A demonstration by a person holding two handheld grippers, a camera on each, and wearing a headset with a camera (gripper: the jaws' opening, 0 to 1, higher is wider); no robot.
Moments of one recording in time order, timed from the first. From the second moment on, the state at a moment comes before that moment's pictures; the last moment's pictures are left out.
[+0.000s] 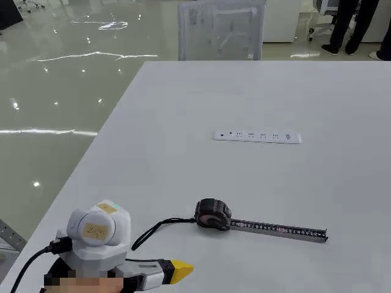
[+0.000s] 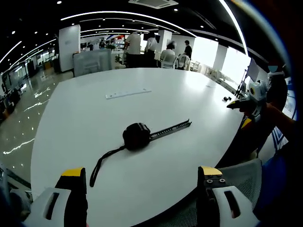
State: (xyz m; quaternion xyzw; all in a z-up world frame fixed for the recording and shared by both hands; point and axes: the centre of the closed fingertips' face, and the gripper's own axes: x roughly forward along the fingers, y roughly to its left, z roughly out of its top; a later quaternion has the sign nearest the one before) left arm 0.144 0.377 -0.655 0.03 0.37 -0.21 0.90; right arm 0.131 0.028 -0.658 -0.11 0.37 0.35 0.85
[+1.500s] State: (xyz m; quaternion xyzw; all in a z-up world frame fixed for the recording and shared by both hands) left arm 0.216 0.321 -0.695 -0.01 0.39 -0.17 0.91; right arm 0.202 0.050 -0.724 -0.24 0.39 0.46 0.76
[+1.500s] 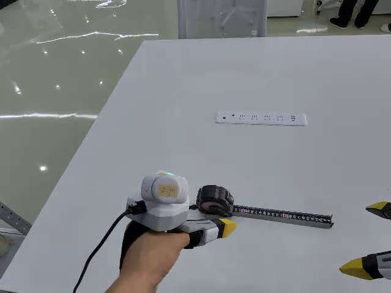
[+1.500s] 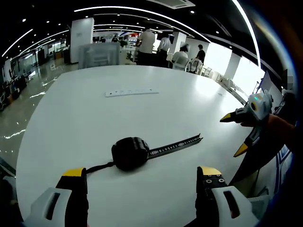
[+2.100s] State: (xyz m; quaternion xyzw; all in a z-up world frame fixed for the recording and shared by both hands) left arm 0.235 0.314 -0.722 -0.01 0.40 -0.16 0.90; right arm 0.223 0.049 -0.754 -0.29 0.40 0.49 0.72
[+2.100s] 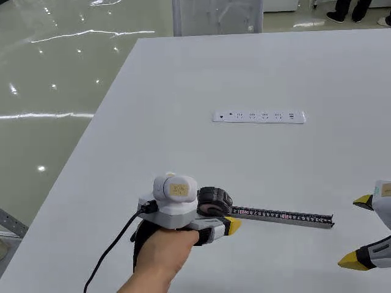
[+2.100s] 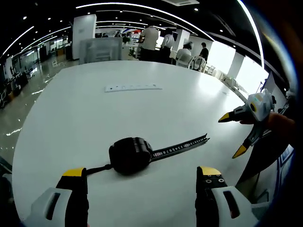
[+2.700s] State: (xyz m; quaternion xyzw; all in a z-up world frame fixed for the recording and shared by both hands) left arm 0.255 0.312 -0.739 -0.02 0.41 -0.15 0.90; right arm 0.245 0.061 -0.771 -0.32 0.41 0.52 0.68
